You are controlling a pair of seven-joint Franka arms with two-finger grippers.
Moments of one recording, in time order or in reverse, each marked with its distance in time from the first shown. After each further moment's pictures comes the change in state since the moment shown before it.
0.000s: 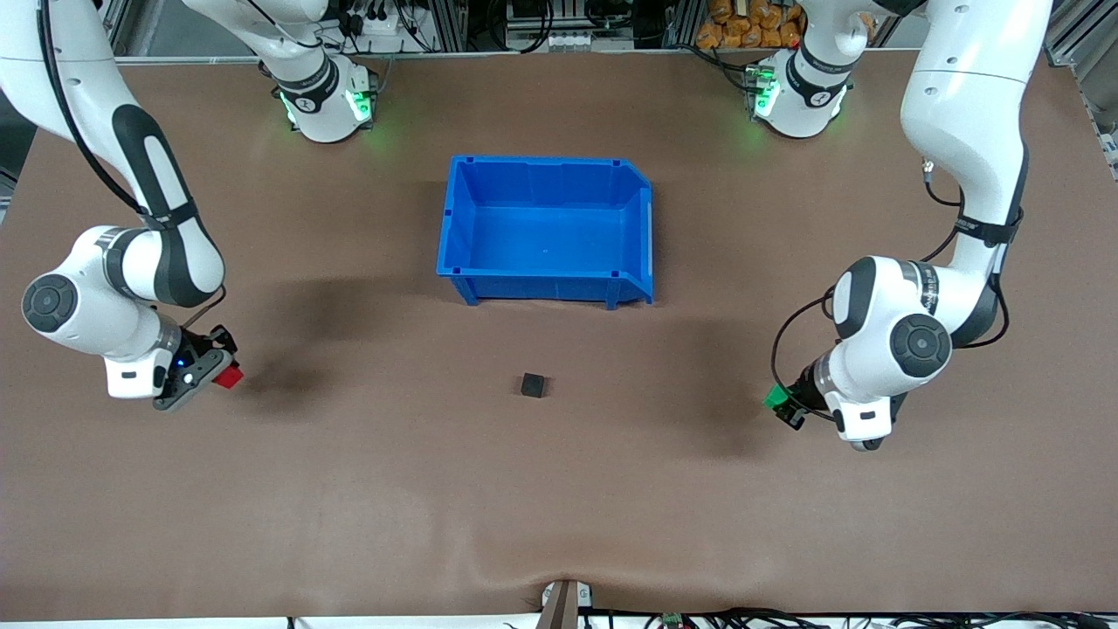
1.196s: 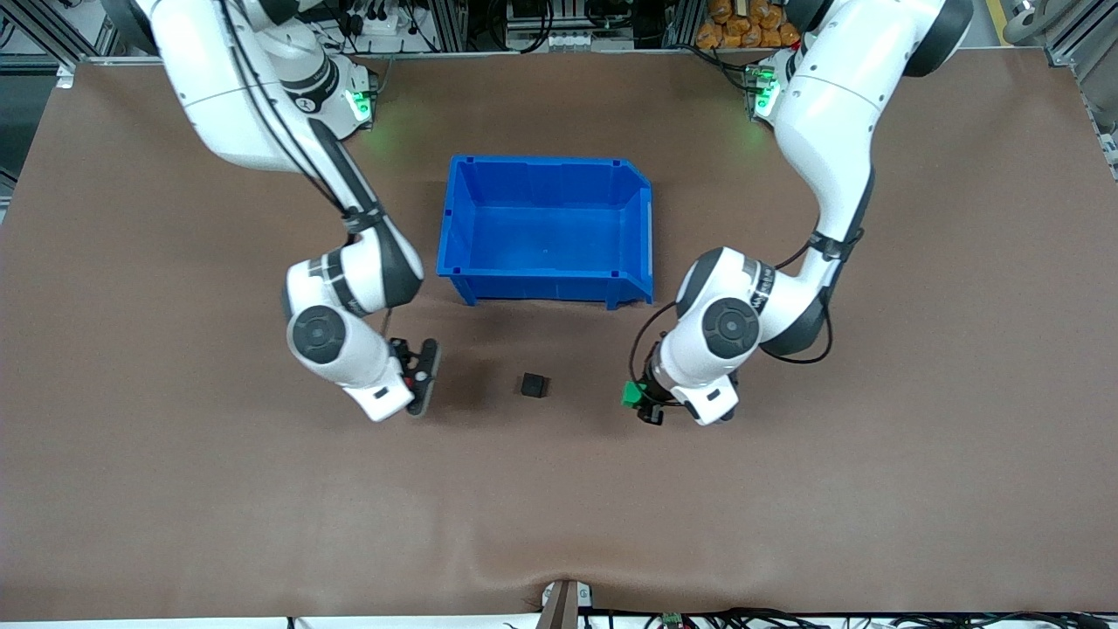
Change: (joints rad) left arm -0.328 0.200 -0.011 0.292 -0.097 -0.002 -0.718; right arm 0.500 0.234 0.010 0.323 0.017 -0.136 0.055
